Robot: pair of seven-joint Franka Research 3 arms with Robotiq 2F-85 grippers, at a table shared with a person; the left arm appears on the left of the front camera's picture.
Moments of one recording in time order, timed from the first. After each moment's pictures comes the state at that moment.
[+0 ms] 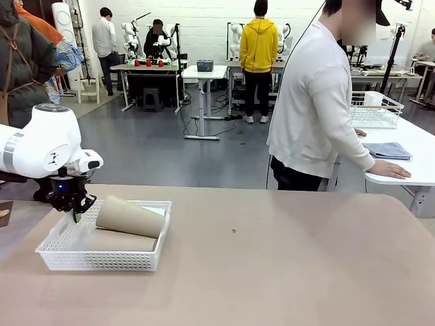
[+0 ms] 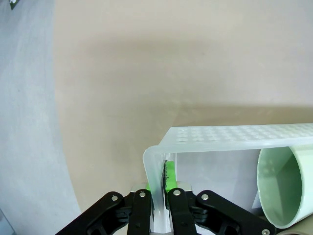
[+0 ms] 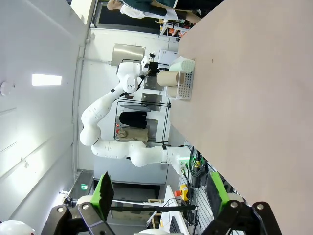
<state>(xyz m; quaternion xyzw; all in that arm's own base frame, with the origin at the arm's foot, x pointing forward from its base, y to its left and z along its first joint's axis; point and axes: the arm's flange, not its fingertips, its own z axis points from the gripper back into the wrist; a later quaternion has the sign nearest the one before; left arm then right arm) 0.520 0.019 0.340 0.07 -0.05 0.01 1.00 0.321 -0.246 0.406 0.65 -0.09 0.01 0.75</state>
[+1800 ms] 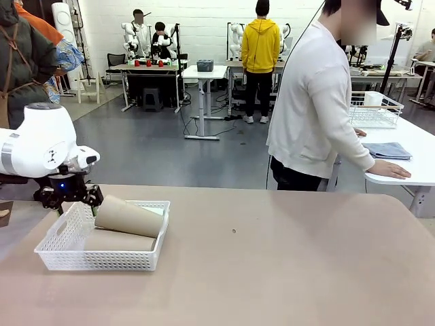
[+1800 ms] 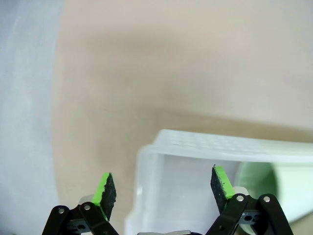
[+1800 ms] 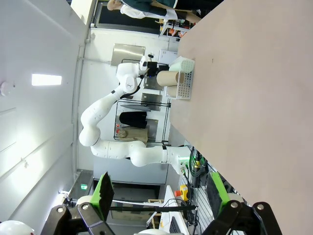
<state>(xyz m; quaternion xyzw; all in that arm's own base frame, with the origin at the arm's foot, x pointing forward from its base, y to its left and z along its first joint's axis) 0.517 0.018 0.349 0.03 -0.08 0.10 0.99 0.321 -0.245 0.406 0.65 -0.09 0.01 0.75</state>
